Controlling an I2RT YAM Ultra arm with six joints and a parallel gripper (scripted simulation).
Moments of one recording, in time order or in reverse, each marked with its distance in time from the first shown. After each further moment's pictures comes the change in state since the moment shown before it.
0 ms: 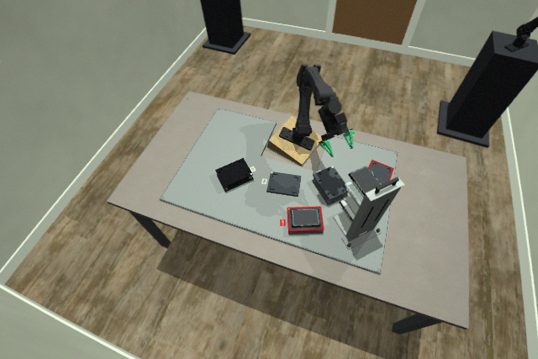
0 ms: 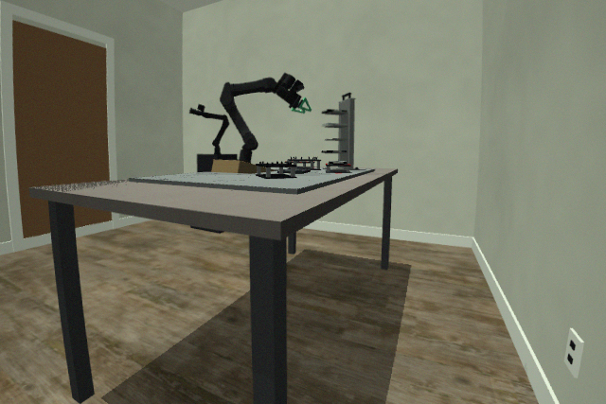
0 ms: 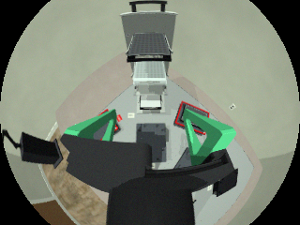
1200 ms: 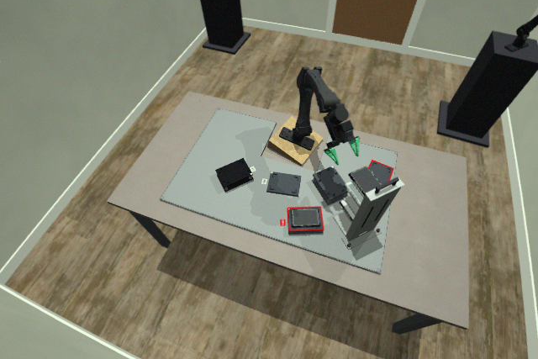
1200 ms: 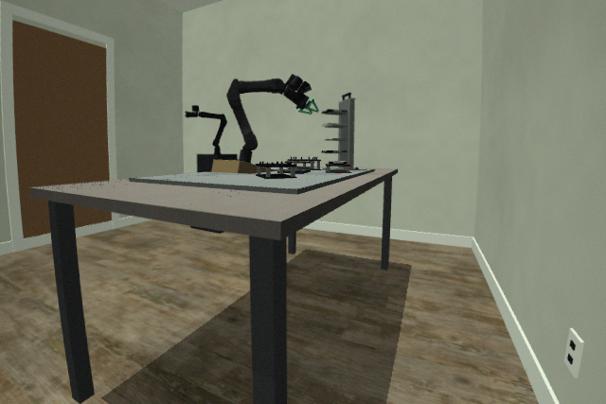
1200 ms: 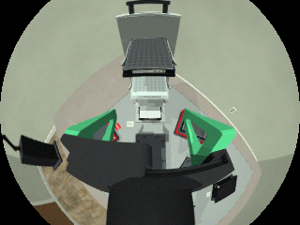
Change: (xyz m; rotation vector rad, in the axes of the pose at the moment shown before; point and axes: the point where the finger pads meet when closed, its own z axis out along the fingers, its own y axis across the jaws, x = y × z) arm -0.022 0.000 0.038 0.004 -0.004 -0.005
